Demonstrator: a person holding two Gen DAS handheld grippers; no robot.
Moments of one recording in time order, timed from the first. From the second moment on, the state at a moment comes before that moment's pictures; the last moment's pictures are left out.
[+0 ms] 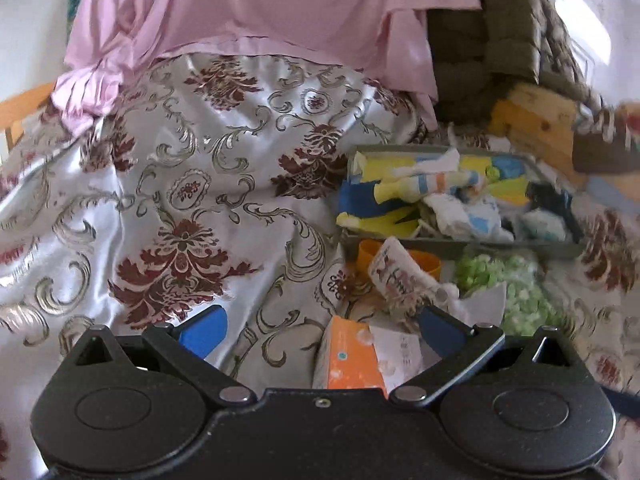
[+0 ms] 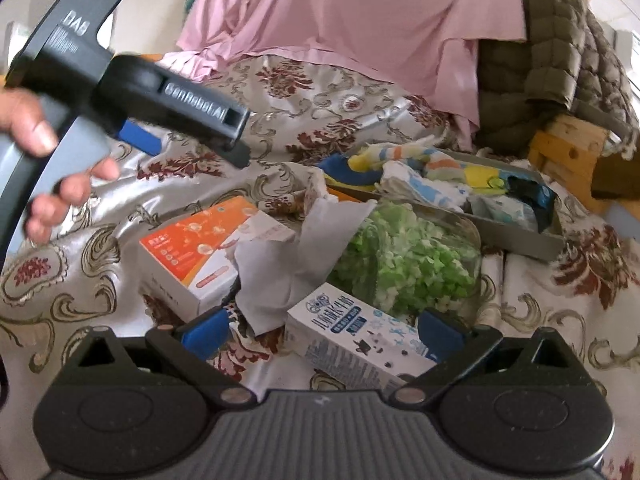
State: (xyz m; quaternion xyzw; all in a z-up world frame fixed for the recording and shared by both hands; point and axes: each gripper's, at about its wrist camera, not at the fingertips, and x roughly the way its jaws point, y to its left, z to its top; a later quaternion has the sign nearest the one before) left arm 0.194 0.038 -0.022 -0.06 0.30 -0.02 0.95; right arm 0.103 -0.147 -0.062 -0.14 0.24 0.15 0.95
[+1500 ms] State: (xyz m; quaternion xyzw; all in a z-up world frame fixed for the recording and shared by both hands) left arm 0.256 0.058 -0.060 -0.08 0.33 -0.10 0.93; right arm 0.161 -0.119 -0.073 -0.19 0.28 0.22 0.91
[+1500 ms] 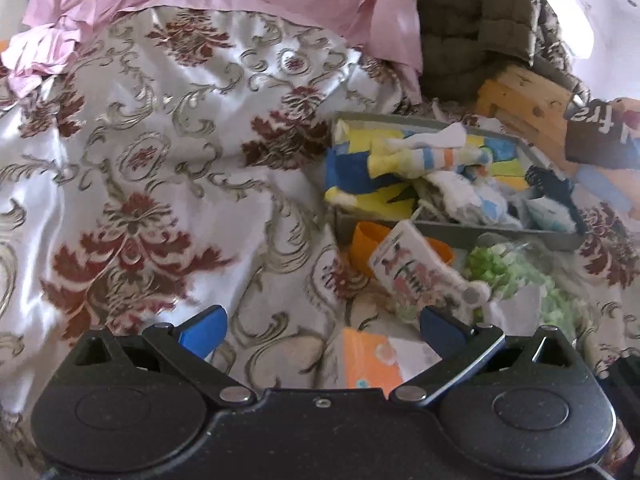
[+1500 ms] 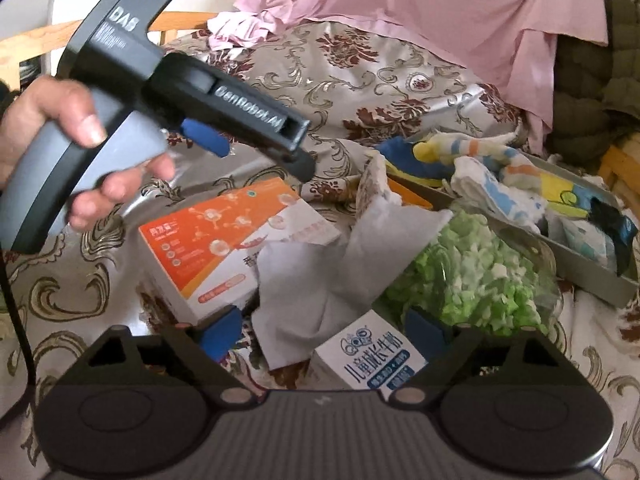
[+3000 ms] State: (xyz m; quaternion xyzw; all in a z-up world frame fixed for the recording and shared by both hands) left arm 0.358 0.075 -0.097 -0.31 0.49 -0.18 0.79; right arm 0.197 -0.101 -0.092 -0.22 0.31 0.20 0.90
